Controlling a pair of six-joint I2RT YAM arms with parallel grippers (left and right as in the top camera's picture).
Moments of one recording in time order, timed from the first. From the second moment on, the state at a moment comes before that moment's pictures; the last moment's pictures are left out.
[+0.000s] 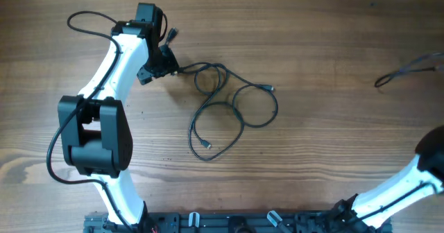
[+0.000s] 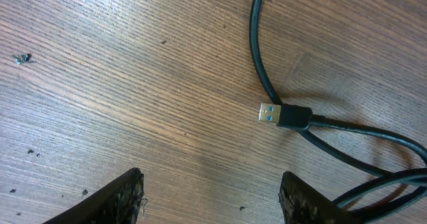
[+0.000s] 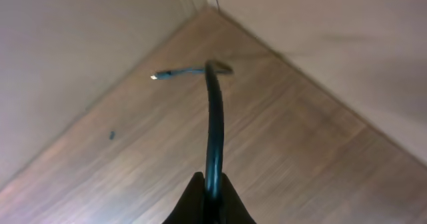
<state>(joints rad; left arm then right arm) -0.13 2.00 1.58 -0.99 -0.03 -0.53 -0.71 2.10 2.23 -0.91 -0.15 0.15</state>
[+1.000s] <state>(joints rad) -0.13 2.00 1.57 -0.99 -0.02 -0.53 -0.51 2.23 2.12 -1.44 0.00 0.21</state>
